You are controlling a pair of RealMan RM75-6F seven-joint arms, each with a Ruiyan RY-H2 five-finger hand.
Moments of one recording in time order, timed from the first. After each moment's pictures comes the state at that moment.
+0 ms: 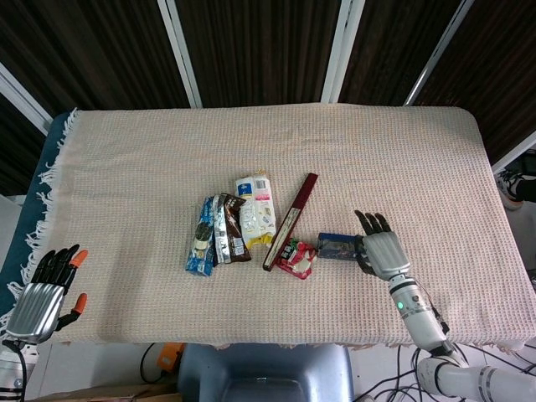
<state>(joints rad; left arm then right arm) -0.15 -1.14 0.01 -1.58 1.60 1.46 0.04 0.53 -1.43 0.13 -1.53 -1.11 1.06 -0.44</state>
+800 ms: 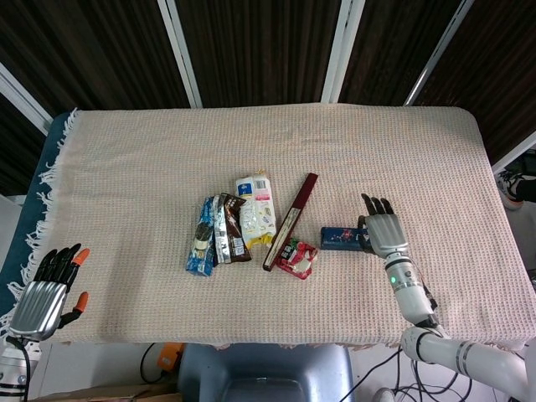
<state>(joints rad) -0.16 -1.15 0.00 -1.59 1.58 1.43 0.06 0.62 -1.52 0.20 -1.34 -0.93 0.98 -0.49</state>
